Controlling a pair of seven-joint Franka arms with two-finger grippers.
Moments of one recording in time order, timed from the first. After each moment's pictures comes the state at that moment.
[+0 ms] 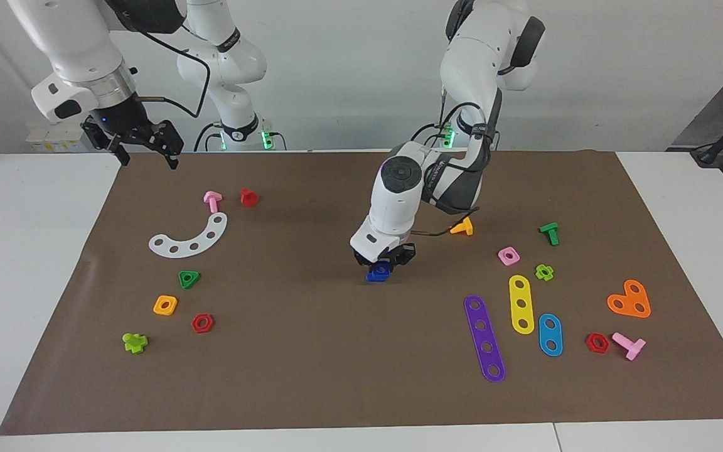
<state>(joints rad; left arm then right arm) -0.52 0.56 -0.12 -1.47 0.01 2.05 -0.56 0.07 -0.04 -0.08 -1.61 -0.03 1.52 0.10</state>
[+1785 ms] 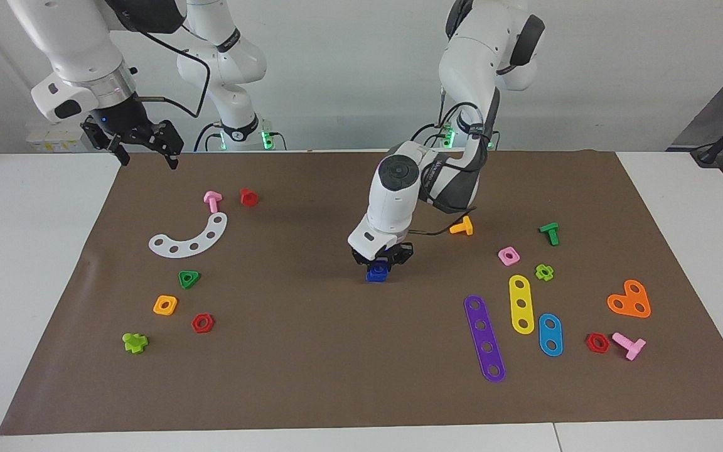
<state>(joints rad) -0.52 0.55 -0.12 -1.50 0.01 2.07 -0.56 0.07 -0.04 -0.08 -1.61 -0.03 1.52 0.10</state>
